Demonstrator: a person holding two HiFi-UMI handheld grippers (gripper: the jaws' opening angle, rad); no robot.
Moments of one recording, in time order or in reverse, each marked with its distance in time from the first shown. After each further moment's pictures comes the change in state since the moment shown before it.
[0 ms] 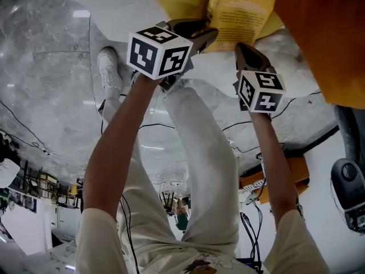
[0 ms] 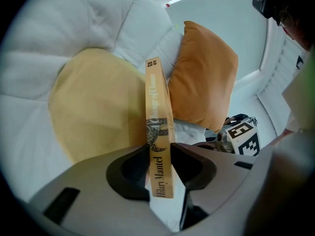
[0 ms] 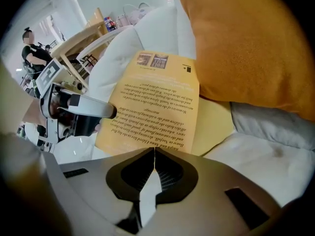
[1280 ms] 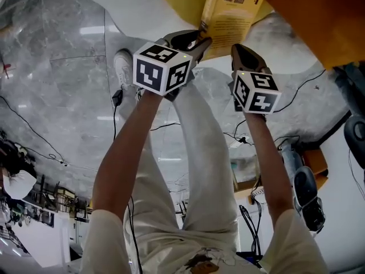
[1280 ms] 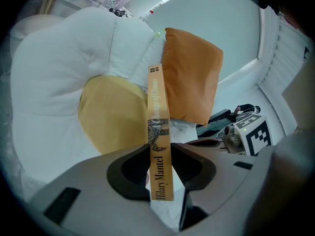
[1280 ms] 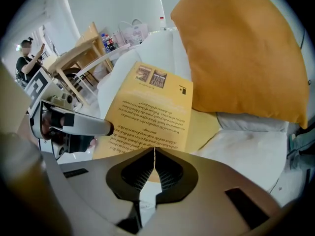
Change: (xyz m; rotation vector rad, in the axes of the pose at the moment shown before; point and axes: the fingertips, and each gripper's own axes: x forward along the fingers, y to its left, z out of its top) left arm -0.081 -0.065 -0.011 0.073 0.026 0.070; right arm -0.085 0.065 0.016 0.126 -0.110 -0.075
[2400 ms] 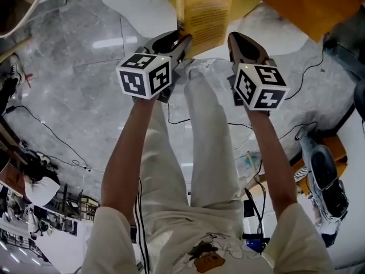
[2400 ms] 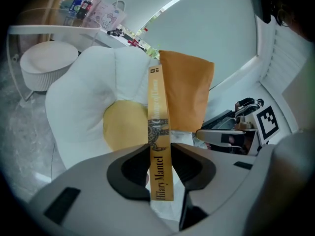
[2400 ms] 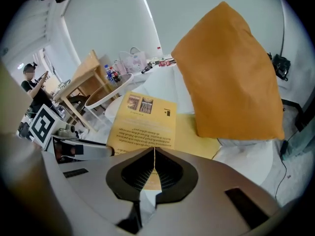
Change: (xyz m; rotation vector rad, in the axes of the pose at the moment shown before) left arm -0.124 -0.023 0.061 0.034 -0.030 0.093; right arm -0.105 0.072 0.101 0.124 -0.179 0.034
